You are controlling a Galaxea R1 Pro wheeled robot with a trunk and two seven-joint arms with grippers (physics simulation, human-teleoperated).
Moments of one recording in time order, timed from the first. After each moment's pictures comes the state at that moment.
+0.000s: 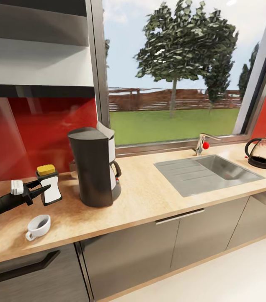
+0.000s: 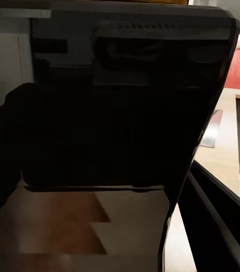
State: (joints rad) left arm -0.75 0.62 -0.02 -0.70 0.59 -0.05 -1.28; right arm -0.17 -0.22 1.11 0.05 -0.58 -0.37 0.38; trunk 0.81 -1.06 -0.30
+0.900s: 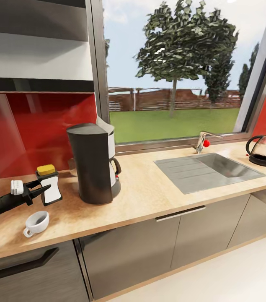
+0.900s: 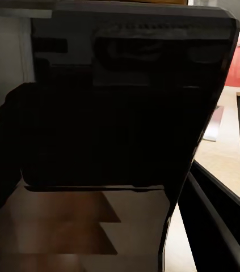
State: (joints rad) left arm -0.75 0.62 -0.02 -0.69 0.59 -0.05 -1.28; right arm -0.17 -0.22 1.11 0.05 -0.58 -0.37 0.38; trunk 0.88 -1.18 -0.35
